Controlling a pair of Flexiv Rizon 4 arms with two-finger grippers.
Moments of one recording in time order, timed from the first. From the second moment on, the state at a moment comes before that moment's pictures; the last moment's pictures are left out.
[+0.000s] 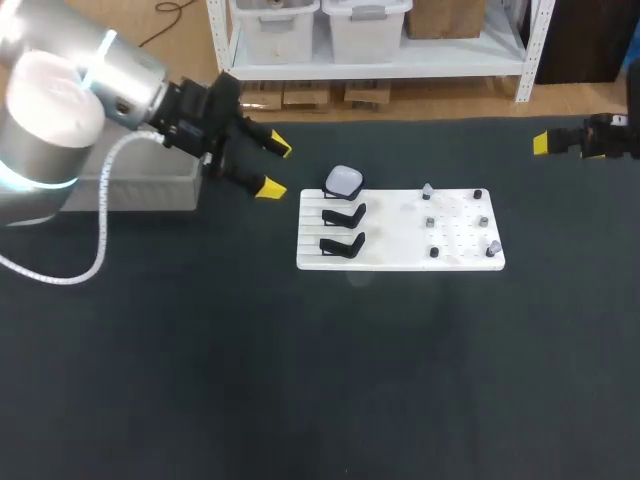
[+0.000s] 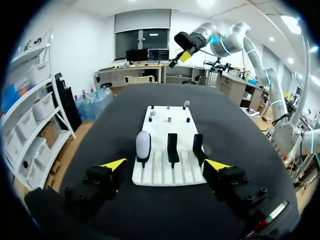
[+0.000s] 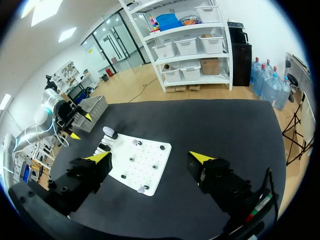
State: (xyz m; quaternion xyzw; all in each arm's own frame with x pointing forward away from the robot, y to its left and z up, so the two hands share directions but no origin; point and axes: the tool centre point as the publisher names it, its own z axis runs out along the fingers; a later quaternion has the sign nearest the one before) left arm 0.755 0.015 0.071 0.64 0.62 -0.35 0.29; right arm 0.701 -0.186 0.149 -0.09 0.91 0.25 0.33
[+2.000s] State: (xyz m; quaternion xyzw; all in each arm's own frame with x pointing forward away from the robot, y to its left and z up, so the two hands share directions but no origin) left arm 0.795 -0.057 0.012 0.65 0.59 -0.37 0.31; right arm 0.701 -0.186 0.149 -0.09 0.91 0.25 0.33
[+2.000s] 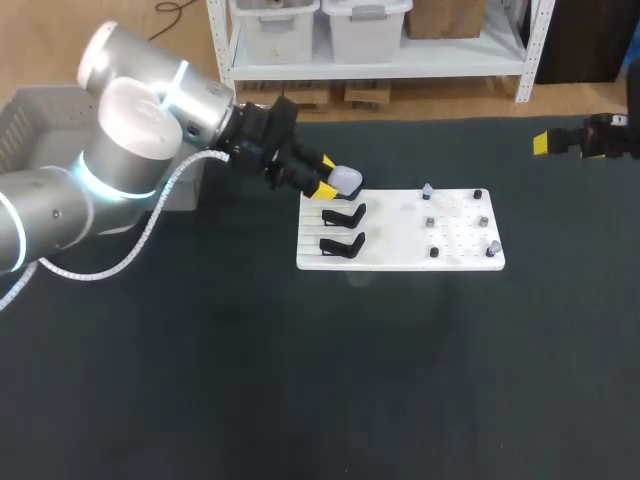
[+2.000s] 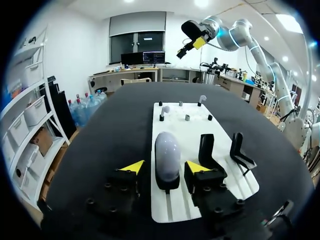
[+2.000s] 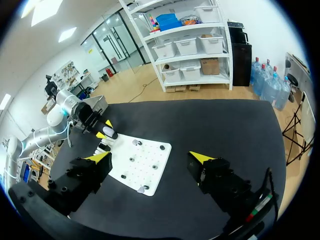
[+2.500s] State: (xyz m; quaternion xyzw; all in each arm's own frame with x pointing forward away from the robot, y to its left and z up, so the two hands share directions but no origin) left arm 0.795 -0.064 0.009 0.65 0.59 -0.37 0.31; right arm 0.701 -0.186 0.149 -0.09 0.91 0.25 0.33
